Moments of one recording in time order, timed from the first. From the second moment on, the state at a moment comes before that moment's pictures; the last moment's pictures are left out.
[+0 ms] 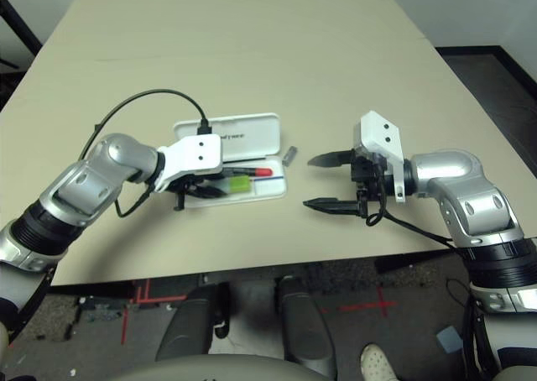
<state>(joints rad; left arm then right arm) -0.69 0.73 -0.51 -0.18 -0.07 0.67 -1.11 -0.39 -0.82 0.04 -0.08 0.42 0.39 1.30</state>
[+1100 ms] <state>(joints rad) -0.28 0.94 -0.06 -0.32 -0.24 0.42 -1.14 -0.49 -0.80 0.01 0.16 0.35 0.37 1.15</state>
